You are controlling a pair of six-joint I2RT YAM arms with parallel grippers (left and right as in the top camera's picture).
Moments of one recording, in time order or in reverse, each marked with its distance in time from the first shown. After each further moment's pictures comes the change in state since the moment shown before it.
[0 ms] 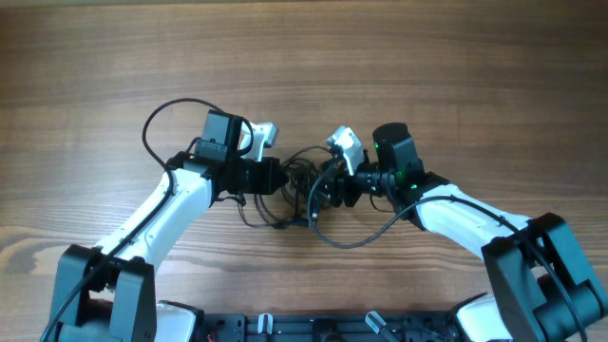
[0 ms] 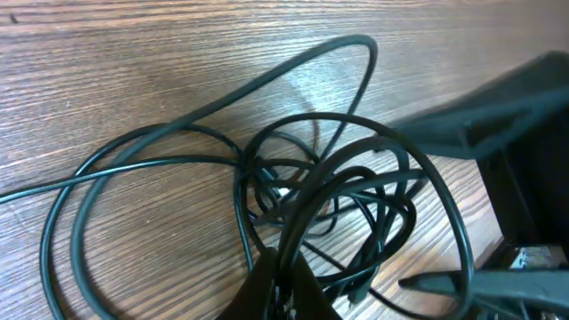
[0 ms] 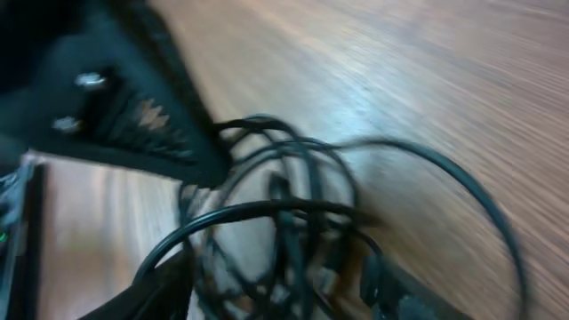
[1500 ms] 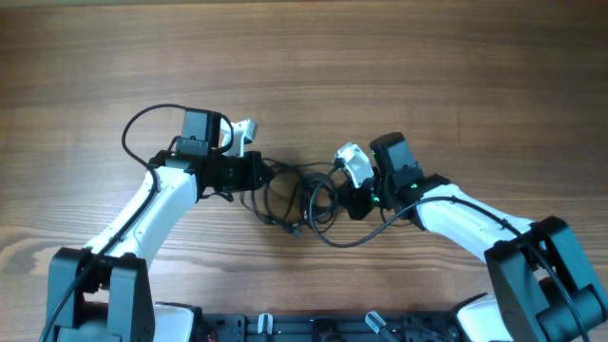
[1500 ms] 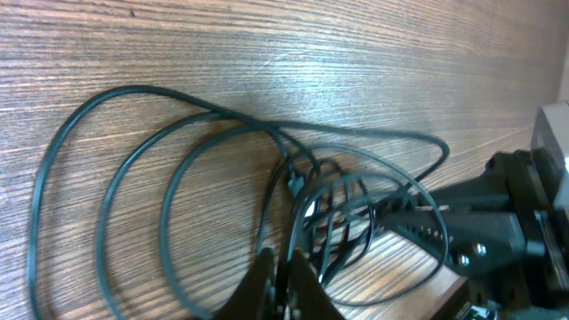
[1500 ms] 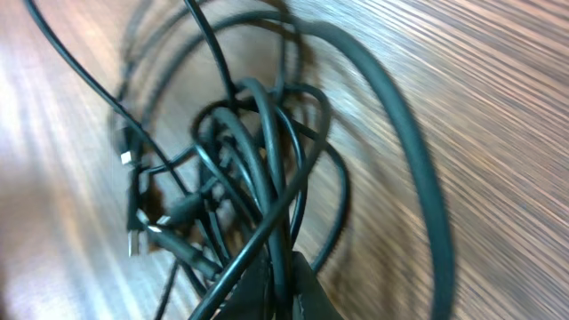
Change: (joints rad) left arm 0.108 0.000 0.000 -0.034 0.027 -0.064; right arm 0.005 -0.015 0.011 -0.317 0.165 -0.031
